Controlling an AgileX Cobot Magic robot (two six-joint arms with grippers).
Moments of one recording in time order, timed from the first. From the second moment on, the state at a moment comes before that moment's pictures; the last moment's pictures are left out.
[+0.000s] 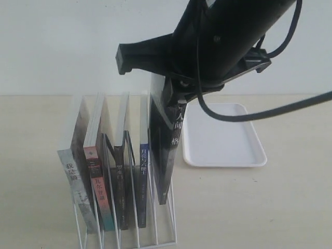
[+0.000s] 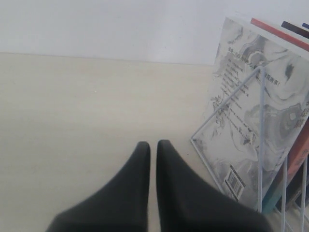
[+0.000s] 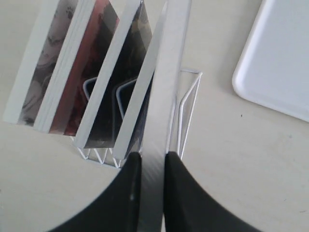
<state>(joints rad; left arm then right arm) -0.10 0.00 0.00 -0.13 0.31 0.01 0.85 1.49 -1.49 -0.06 1.04 0.47</state>
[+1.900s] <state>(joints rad) -0.10 0.00 0.00 -0.13 0.31 0.01 0.85 1.58 -1.38 -0.07 0.88 0.50</state>
